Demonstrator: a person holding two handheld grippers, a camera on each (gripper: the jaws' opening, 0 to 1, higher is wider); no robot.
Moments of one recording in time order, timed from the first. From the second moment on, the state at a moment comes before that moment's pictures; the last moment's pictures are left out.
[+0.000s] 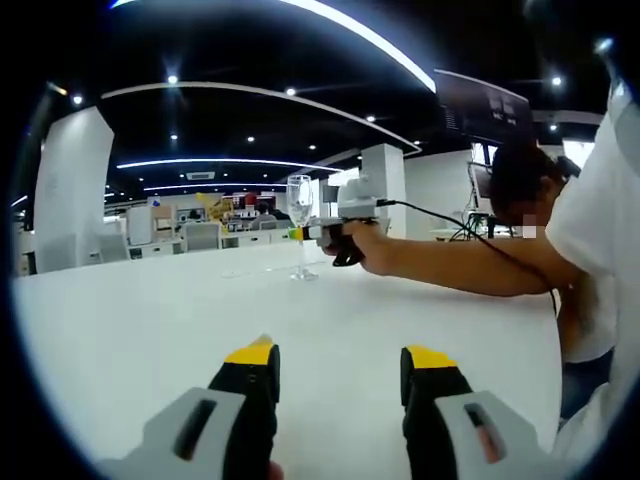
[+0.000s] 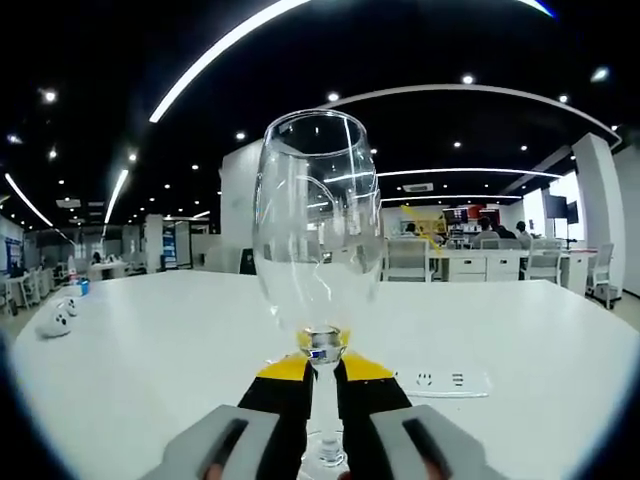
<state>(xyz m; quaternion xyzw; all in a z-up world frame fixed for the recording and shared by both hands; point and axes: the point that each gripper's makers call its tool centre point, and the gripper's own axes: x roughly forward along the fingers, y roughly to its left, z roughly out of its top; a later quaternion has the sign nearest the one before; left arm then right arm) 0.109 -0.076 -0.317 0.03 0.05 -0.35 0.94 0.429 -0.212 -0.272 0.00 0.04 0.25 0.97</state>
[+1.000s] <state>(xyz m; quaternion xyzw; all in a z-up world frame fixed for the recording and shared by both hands) 0.107 -0.079 -0.317 0.04 0.05 -0.35 0.93 0.429 -0.213 -0.278 0.01 0.06 0.26 0.97</state>
